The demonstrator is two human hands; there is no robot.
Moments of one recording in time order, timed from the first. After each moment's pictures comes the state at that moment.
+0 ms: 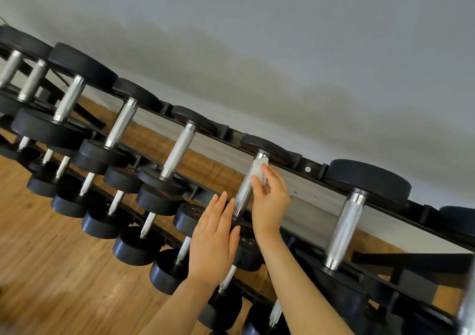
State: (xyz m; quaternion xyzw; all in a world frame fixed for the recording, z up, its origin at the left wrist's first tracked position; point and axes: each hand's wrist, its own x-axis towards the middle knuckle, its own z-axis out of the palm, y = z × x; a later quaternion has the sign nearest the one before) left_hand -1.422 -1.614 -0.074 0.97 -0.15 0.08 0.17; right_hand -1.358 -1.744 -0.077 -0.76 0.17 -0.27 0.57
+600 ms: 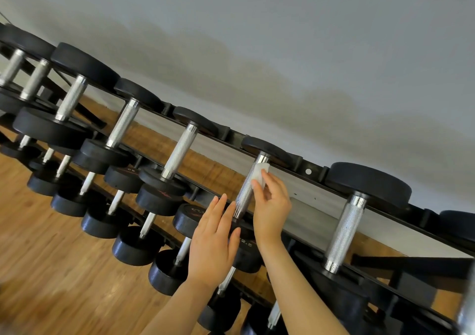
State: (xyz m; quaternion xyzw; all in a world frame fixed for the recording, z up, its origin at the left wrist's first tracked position) left_hand -1.423 -1.613 -0.076 0.97 -0.14 0.06 0.19; right_hand -1.365 -1.745 -0.082 -0.76 0.17 -0.26 0.58
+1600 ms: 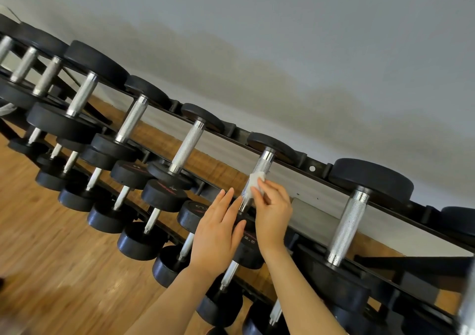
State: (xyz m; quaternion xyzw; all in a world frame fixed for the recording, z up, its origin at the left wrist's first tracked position) left_hand -1.420 -1.607 -0.068 0.97 -0.16 0.03 0.20; right_hand -1.386 -1.739 -0.086 -0.79 0.14 -0.23 0.55
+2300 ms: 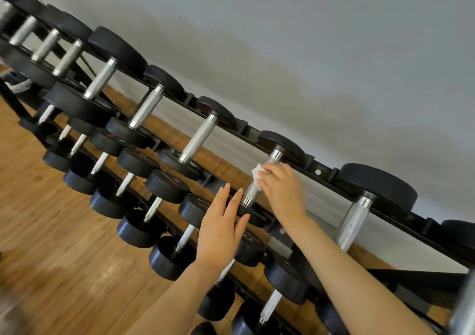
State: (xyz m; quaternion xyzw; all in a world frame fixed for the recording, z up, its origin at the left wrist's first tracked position) left_hand -1.435 -1.615 -0.063 0.97 -0.06 0.02 0.24; right_hand -1.356 -1.783 -0.057 -0.95 -0.16 -0.19 0.20
